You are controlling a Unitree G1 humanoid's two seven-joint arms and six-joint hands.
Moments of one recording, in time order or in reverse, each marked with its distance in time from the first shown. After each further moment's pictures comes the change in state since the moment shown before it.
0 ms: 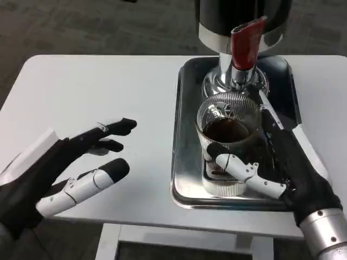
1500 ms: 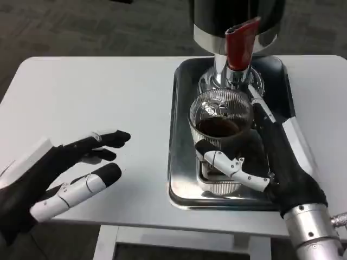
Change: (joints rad) left arm 0.018 0.034 0.000 0.049 -0.020 -0.004 -0.003; right arm -0.056 0.032 0.075 0.080 -0.145 -0.006 -0.116
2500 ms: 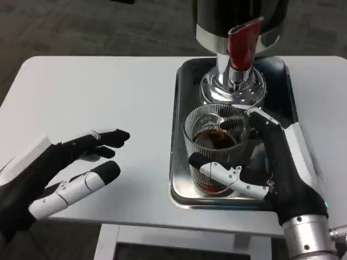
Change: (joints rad) left arm -0.013 0.005 0.003 0.010 -0.001 -0.009 0.000; right arm 0.053 0.020 0.030 0.000 -0.111 -0.055 -0.148
